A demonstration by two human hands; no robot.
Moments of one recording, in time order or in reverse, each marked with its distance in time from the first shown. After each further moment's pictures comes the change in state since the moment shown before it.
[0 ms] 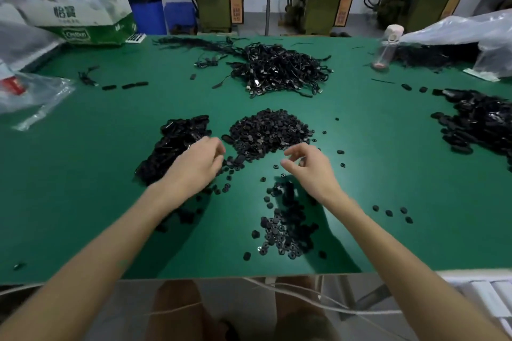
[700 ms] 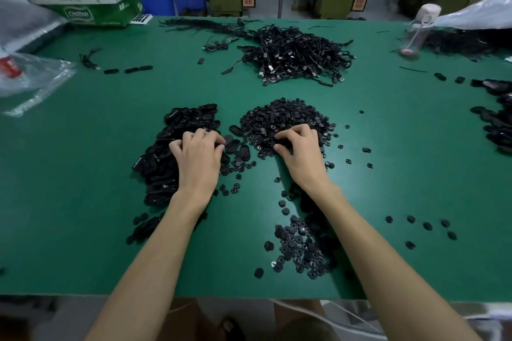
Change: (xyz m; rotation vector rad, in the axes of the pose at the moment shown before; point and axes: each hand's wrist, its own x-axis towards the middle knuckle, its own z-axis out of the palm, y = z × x) left_hand 0.030 -0.036 0.066 0.118 0.440 -0.230; right_hand 0.059 0.014 0.065 -0.252 0.090 -0.151
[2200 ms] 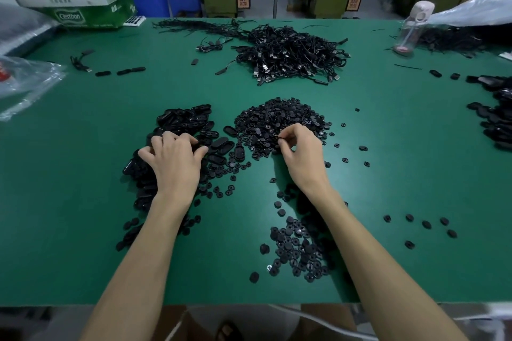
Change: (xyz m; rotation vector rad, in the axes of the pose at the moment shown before) left_hand 0.004 -0.014 -0.009 0.140 0.003 -0.170; right_hand -0.003 0.004 -0.001 0.197 0.109 0.032
